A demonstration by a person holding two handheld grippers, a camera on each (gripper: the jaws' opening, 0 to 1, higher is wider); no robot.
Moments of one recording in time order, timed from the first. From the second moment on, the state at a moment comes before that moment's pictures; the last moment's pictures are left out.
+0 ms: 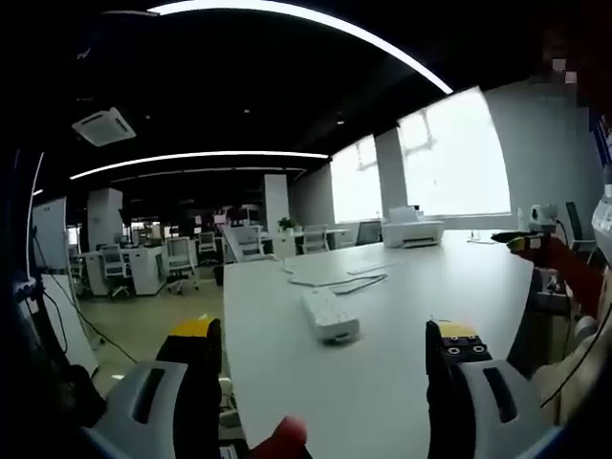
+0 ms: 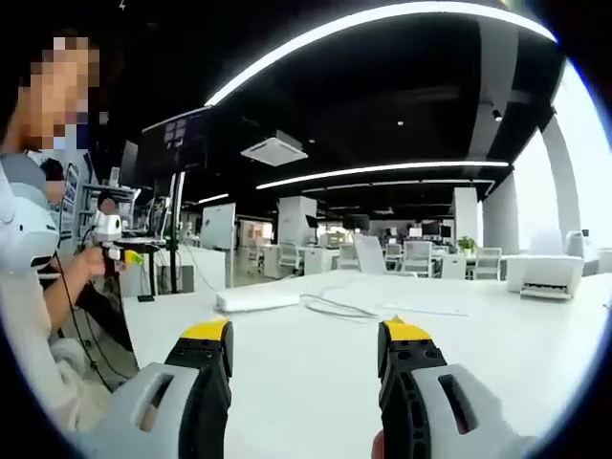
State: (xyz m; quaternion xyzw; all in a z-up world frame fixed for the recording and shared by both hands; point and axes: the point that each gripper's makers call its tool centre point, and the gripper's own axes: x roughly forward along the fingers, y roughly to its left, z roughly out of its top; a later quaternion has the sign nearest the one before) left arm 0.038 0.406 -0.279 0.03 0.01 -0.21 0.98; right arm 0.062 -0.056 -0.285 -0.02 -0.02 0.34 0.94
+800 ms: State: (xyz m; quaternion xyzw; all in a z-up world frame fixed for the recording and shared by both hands) left arm 0.036 0.401 -0.277 0.02 0.00 -0.22 0.98; right arm 0.077 0.021 -0.298 0.00 0.03 0.37 0.93
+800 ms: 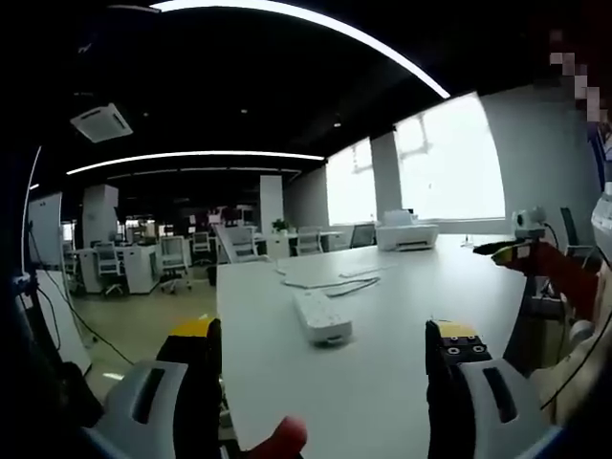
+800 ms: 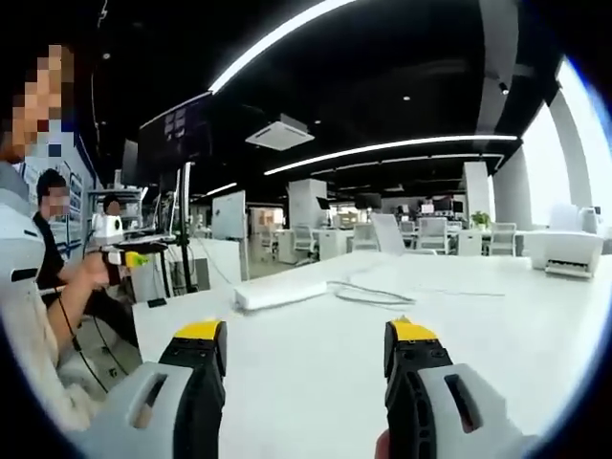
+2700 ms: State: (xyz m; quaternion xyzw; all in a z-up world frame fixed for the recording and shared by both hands) left arm 0.026 0.413 -0.264 -0.01 -0.02 -0.23 0.97; right arm 0.136 0.236 -0.332 0.02 0.06 0.31 0.95
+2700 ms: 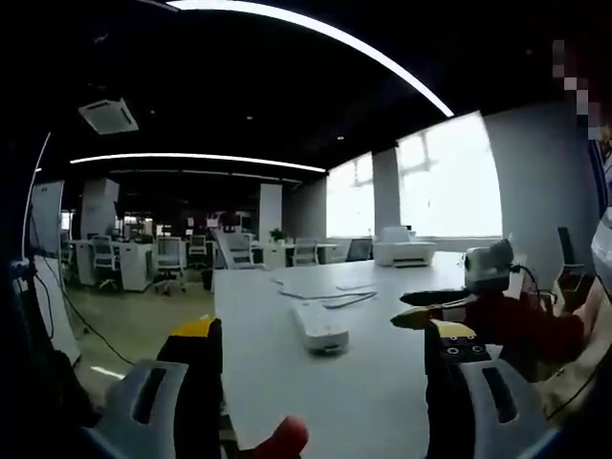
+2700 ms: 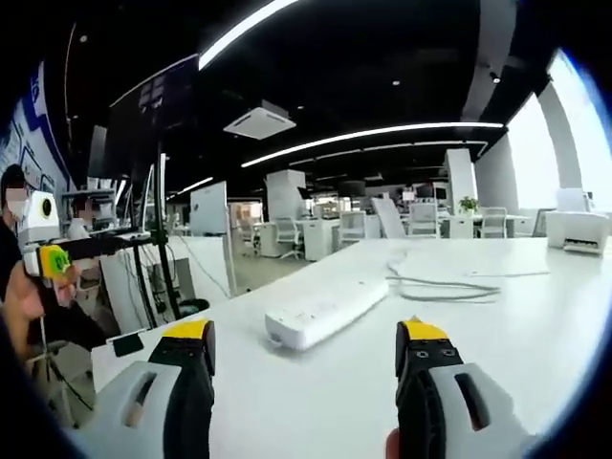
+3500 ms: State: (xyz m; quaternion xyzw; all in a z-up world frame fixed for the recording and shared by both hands) left arm 0.022 0.416 -0.257 -0.02 -0.03 -0.23 0.97; right arm 0.174 0.284 -0.359 -0.03 0.11 0.28 0.95
